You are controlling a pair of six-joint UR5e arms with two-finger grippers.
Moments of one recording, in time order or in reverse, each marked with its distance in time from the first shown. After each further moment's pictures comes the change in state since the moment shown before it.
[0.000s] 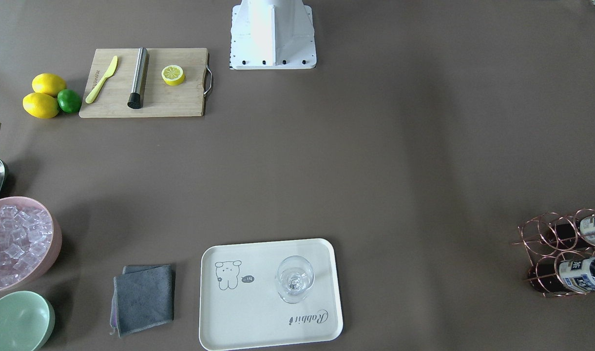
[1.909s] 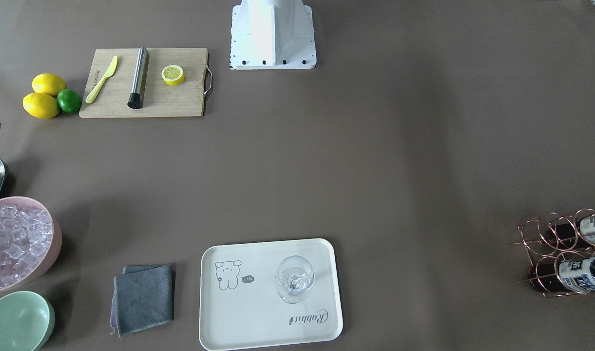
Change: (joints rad) left arm 0.000 0.001 -0.005 0.002 0.002 -0.007; right arm 0.000 -0.026 -0.021 0.034 -0.014 -0.006
